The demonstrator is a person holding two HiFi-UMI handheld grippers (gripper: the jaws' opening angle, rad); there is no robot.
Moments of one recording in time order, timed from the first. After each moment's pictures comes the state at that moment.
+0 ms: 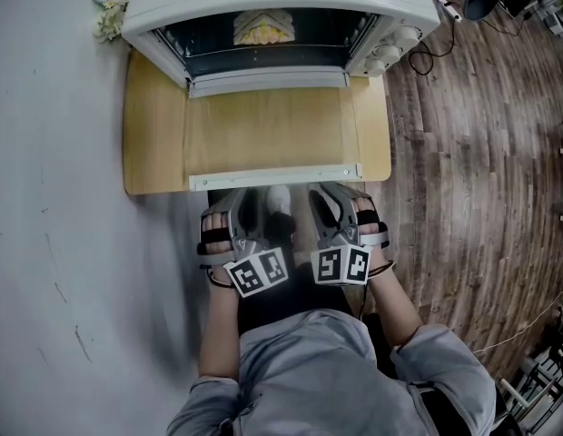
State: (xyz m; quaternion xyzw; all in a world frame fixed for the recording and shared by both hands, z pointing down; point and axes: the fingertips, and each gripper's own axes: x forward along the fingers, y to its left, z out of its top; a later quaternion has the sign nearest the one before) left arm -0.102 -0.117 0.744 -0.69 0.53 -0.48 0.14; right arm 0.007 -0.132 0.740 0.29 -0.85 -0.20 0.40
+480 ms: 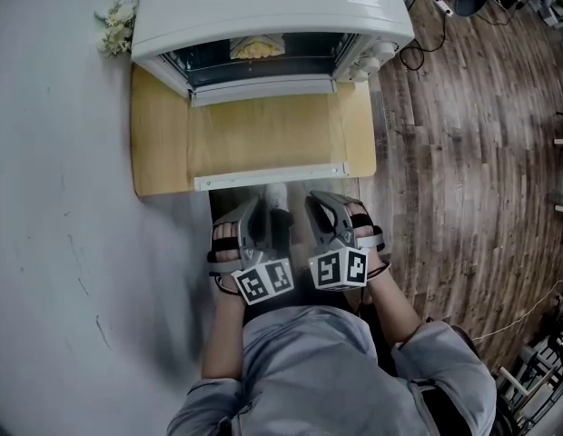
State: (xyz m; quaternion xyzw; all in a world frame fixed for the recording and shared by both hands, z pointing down) left arm -0.071 -0.097 0.696 -0.72 0.50 -0.47 0.10; right arm 0.009 -0.114 0.688 0.27 -0.86 -0.15 0.40
